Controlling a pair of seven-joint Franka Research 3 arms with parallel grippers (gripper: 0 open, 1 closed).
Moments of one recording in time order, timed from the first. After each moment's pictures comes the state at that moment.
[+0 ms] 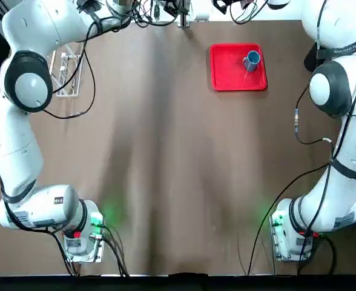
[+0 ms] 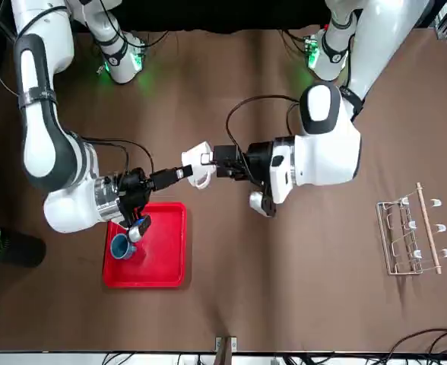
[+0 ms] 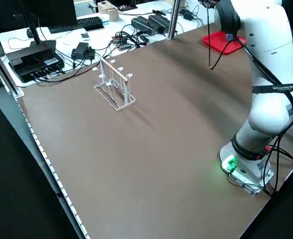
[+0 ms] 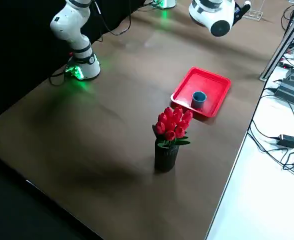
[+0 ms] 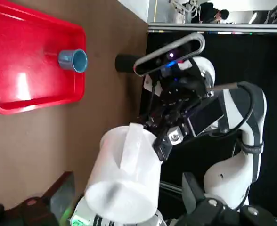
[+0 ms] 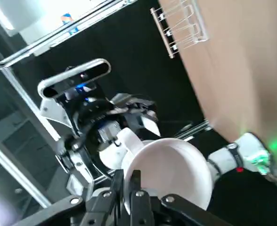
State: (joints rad) left arm 0.08 0.66 -0.86 -1.33 -0.77 2.27 -0.16; right arm 0.23 0.58 0.01 -1.37 1.56 1.56 0.08
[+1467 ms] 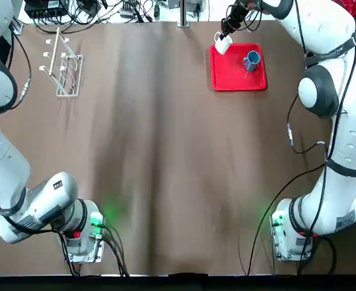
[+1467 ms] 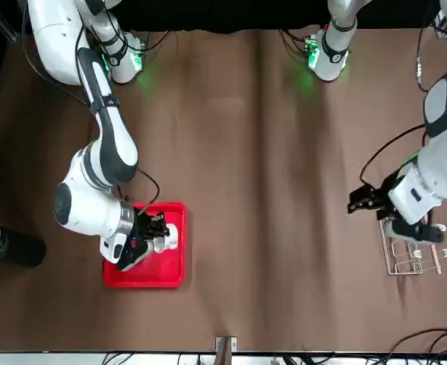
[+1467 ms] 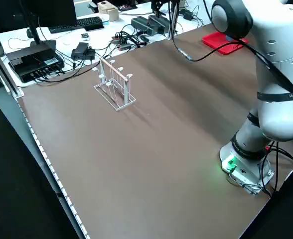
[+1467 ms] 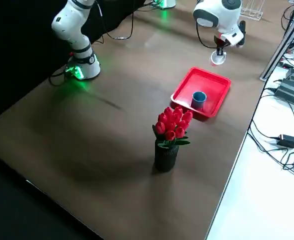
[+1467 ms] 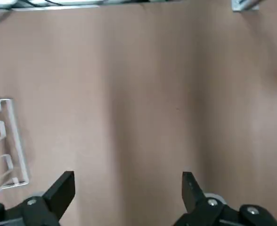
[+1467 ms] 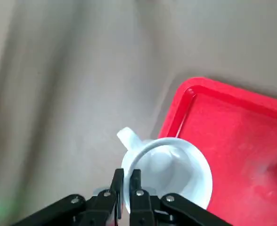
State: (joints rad) left arm 0.52 0.49 -0.86 -1.33 0.22 1.77 -0.18; right arm 0.31 0.66 -0.01 -1.31 0.51 2.04 -0.29
